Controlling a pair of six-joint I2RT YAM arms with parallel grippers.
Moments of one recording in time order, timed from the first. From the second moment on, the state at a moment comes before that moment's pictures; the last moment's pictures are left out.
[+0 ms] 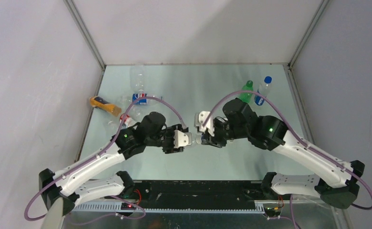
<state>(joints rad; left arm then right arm) -0.86 0.98 0.88 -0.57 0.41 0.63 1.00 1.11 1.26 -0.78 -0.37 -0.49</state>
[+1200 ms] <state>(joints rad) -0.95 1.01 0.95 -0.57 0.33 0.59 0.94 0.87 1.19 -0.77 -0.49 -0.61</state>
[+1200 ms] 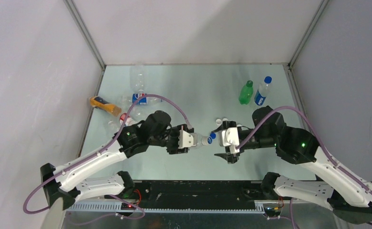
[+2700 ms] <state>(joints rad) -1.01 0.90 0.68 -0.26 -0.22 0.73 0.84 1.23 1.19 -0.60 -0.28 0.43</state>
